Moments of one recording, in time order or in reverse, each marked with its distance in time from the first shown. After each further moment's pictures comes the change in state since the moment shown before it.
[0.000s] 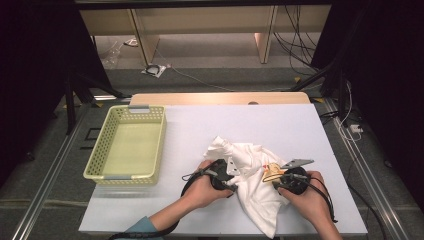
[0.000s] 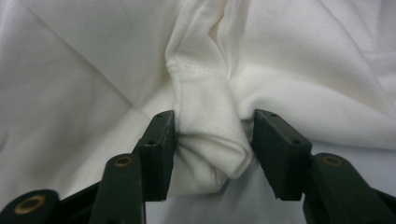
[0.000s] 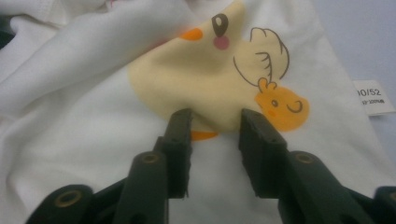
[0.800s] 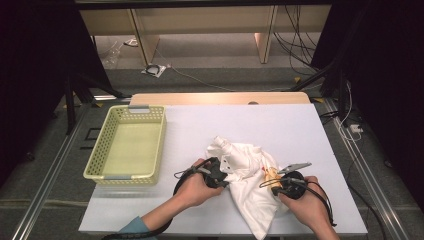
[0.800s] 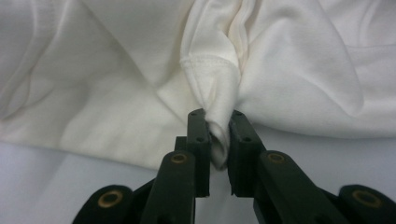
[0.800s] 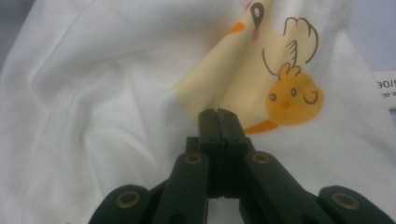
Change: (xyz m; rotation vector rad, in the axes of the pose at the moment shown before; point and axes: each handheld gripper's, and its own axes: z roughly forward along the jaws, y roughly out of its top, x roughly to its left) left arm 0.010 -0.011 -0.026 0.042 -0.017 -0.019; right arm 0.019 -0.004 -0.011 0.070 0.097 0.028
